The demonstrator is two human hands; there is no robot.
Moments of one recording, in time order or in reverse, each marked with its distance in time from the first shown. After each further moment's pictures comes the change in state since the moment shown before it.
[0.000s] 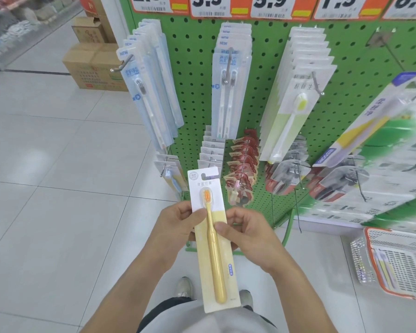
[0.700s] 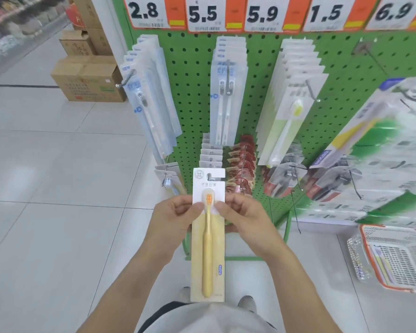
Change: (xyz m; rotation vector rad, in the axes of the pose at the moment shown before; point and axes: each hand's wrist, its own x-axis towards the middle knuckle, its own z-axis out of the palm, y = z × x) left_hand 0.017 0.014 -0.018 -0.002 0.024 0.120; right_hand 0.024 -0.019 0.015 0.108 0.109 -0.087
